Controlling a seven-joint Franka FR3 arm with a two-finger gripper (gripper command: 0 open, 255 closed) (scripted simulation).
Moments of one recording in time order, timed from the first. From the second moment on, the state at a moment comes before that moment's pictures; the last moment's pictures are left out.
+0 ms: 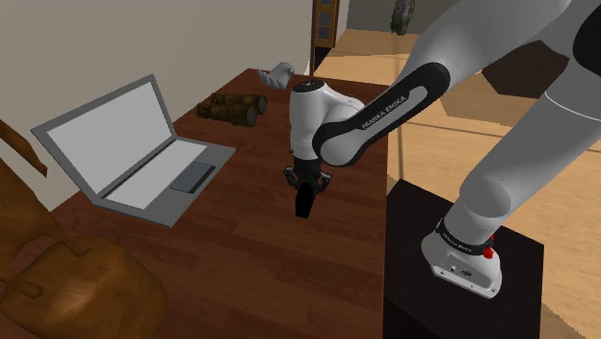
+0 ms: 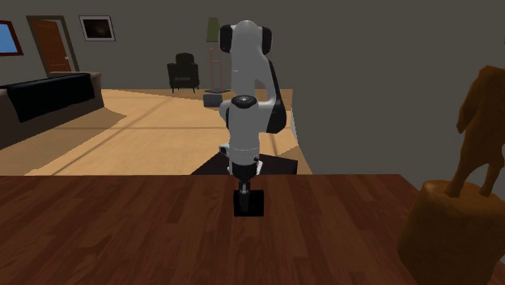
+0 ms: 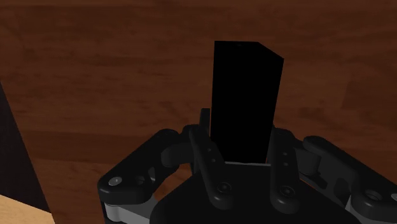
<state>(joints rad) -0.26 -0.10 0.72 -2.47 0.09 2.37 1.57</state>
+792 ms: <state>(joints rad) -0.25 -0.16 0.71 -2.45 0.13 2.29 1.54</state>
